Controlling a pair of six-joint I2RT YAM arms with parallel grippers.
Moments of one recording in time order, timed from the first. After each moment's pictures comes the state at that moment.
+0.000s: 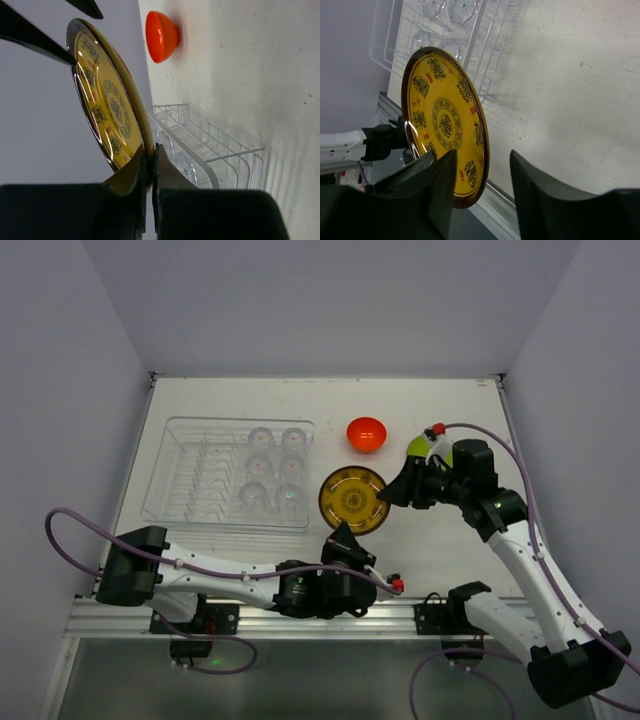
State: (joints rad) left arm -1.59 1.50 1.00 -0.22 -0.99 0.83; right arm 0.30 0.91 0.90 -0.60 -0.53 0.52
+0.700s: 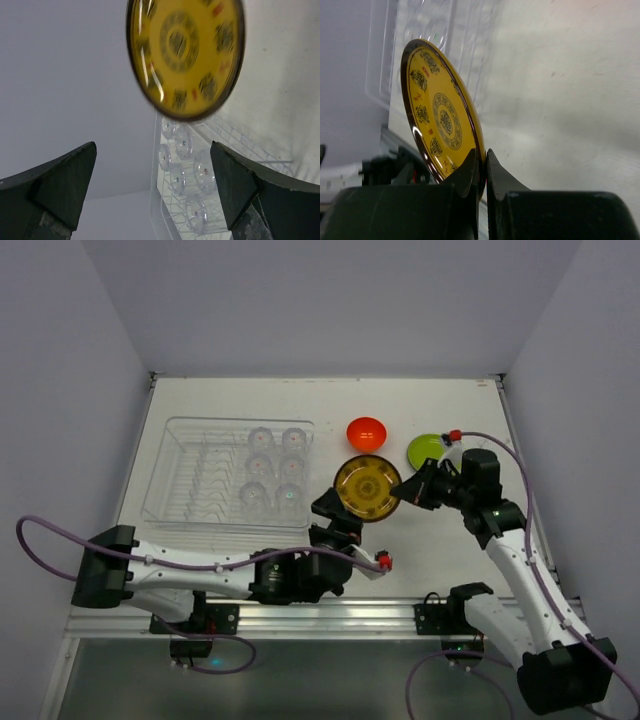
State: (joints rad) left arm -1.54 1.37 0.89 0.00 -0.98 0.95; right arm 0.23 0.88 0.75 -0.45 -0.53 0.59
